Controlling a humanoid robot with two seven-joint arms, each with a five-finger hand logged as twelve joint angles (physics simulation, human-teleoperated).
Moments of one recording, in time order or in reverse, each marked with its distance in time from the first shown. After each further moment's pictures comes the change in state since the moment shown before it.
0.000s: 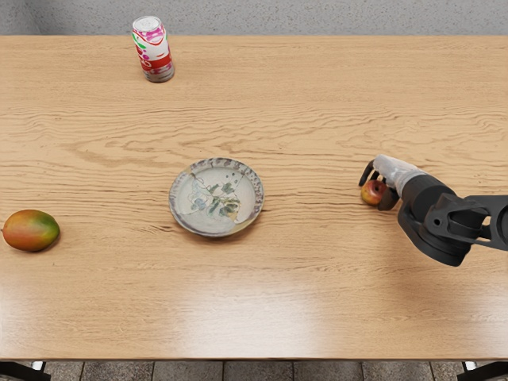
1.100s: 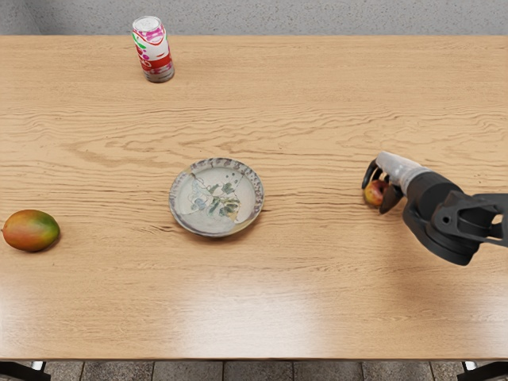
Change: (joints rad) left arm 0.002 0.000 0.000 0.000 0.000 0.000 0.000; right arm 0.026 -0.043 0.008 0.058 0.010 -0.002 0.001
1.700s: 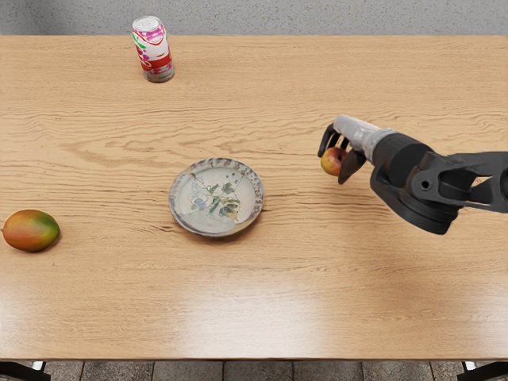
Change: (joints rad) left arm 0.008 0.000 0.000 0.001 0.000 0.000 0.000; right arm 0.228 0.073 0.005 0.099 0.130 0.008 0.000
